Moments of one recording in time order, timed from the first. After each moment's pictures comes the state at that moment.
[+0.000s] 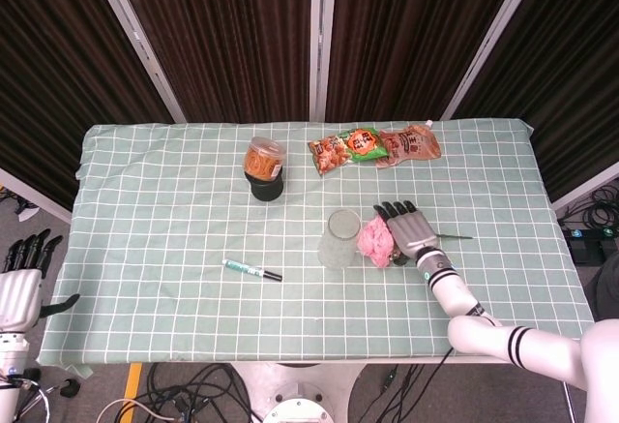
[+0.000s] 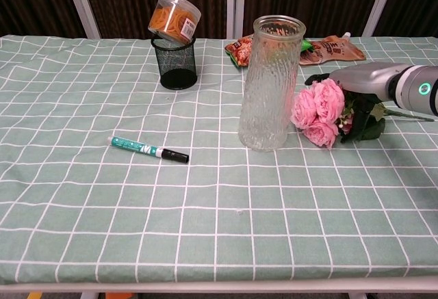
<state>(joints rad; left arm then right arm) -0.10 -1.31 -0.06 -1.29 1.41 1.43 -0.10 0.84 -1.50 0.11 -1.37 -0.76 0.75 -0.56</state>
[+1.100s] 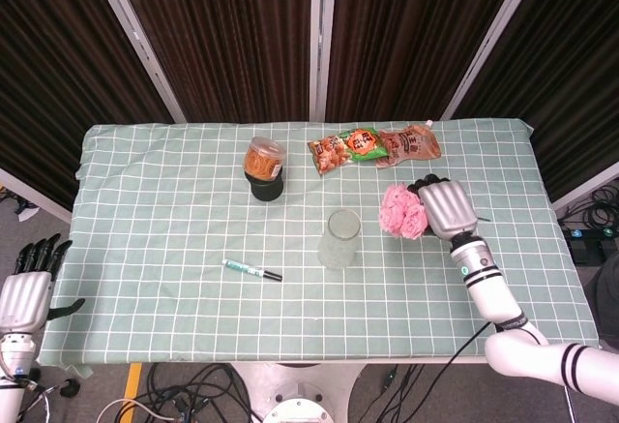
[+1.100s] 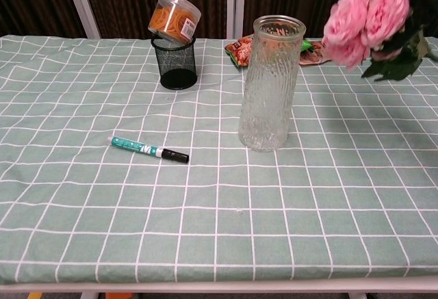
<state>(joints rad) -0.11 -1.33 -0.05 -1.27 1.42 1.39 -0.08 0.73 -1.20 0.20 -1.72 -1.01 1.06 -0.41</state>
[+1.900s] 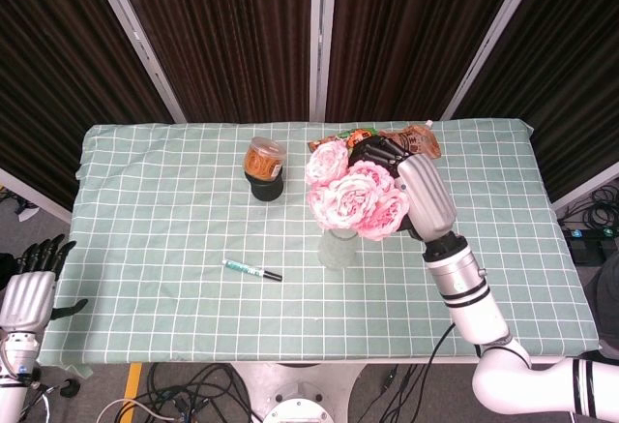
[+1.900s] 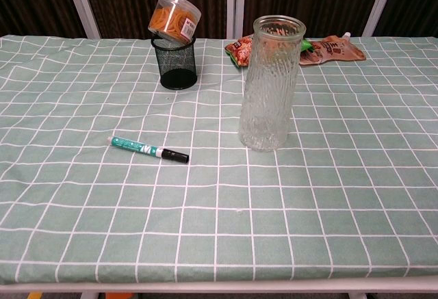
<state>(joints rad) -0.11 -1.33 -0.05 -1.27 1.41 1.37 -0.07 0.75 -1.18 0.46 -2.10 -1.17 1.27 0.02</state>
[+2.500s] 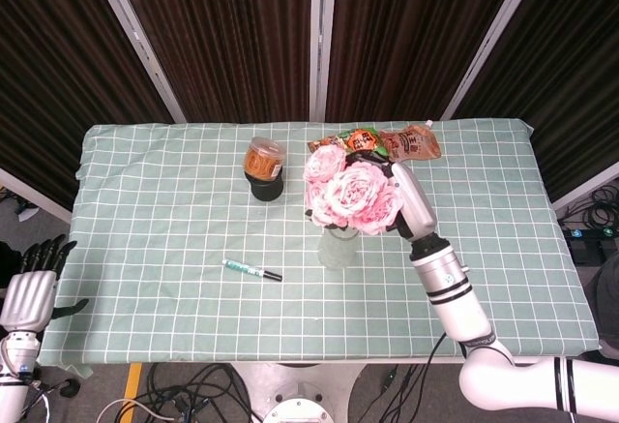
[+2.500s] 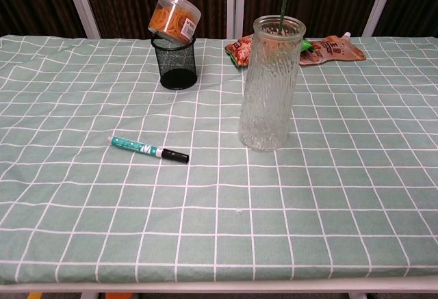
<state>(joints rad) -0.12 -1.34 -0.05 -1.26 1.41 1.36 -0.08 0.74 -1.26 0.46 -2.05 -1.06 1.19 0.22</state>
